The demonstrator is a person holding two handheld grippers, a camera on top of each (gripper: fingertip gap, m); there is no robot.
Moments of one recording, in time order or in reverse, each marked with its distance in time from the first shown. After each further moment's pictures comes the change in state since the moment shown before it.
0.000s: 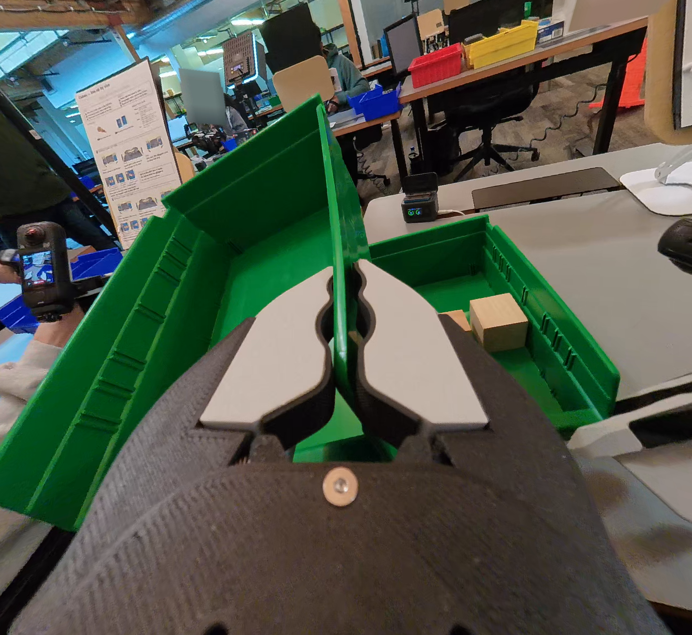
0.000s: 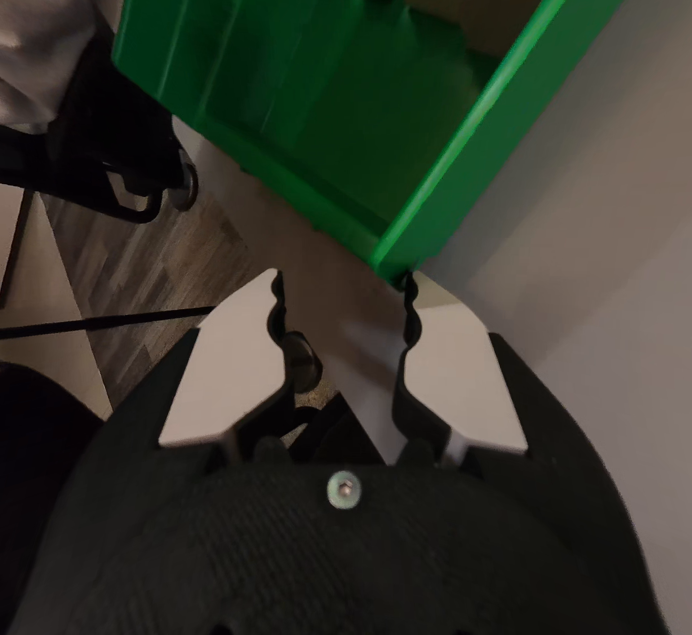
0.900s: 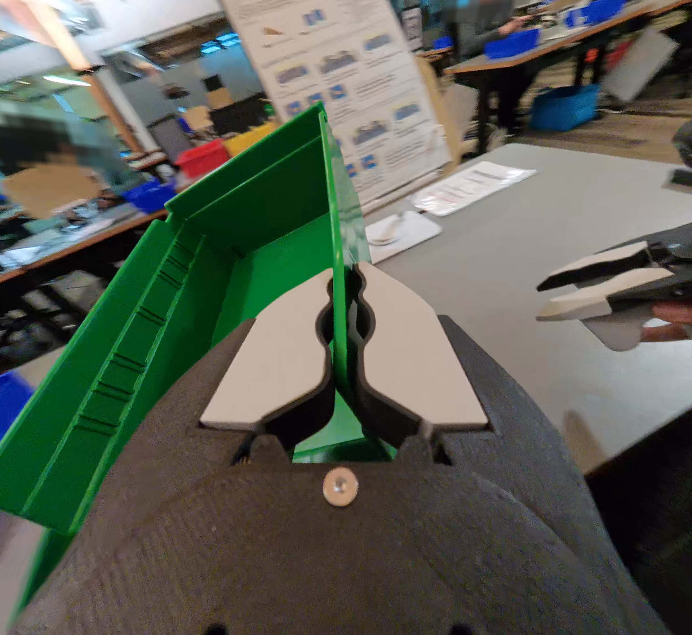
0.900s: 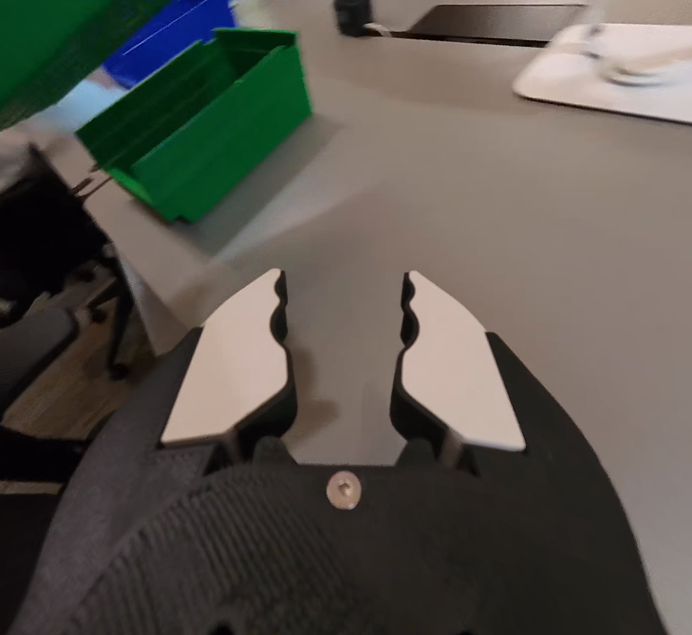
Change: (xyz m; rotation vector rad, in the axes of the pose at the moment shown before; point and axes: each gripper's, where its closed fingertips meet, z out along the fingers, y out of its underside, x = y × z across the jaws) left arm 0.237 -0.091 -0.064 0.183 0.591 0.036; right arm 0.149 0.086 -0.258 0.599 0.291 -0.134
